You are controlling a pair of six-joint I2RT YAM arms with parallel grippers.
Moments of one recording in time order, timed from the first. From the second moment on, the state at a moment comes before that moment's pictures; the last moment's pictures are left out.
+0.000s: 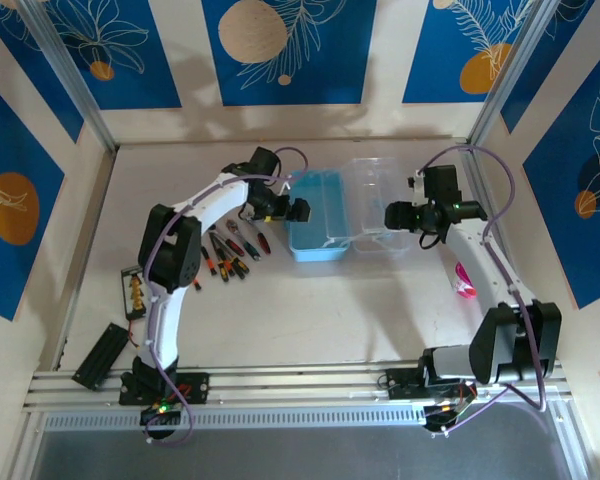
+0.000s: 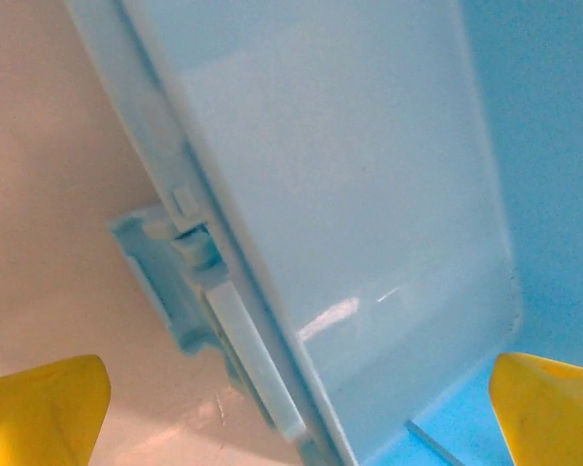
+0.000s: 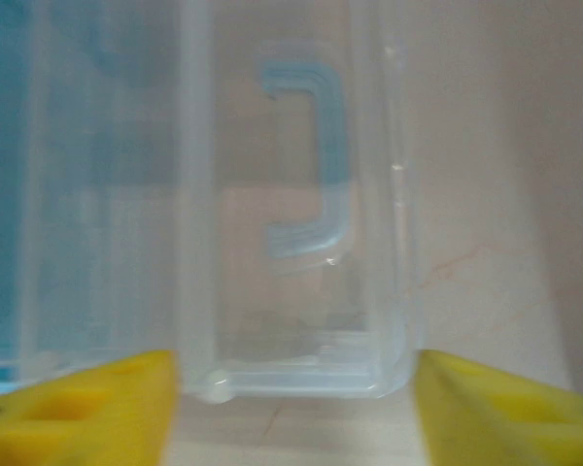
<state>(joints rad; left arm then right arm) -0.47 2.17 1.80 -0.78 0.40 -0.23 0.08 1.32 1.10 -0.73 -0.11 0.15</state>
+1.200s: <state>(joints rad) -0.29 1.56 1.11 -0.84 -0.03 -0.46 0.40 1.73 1.53 -0.82 -0.25 0.01</state>
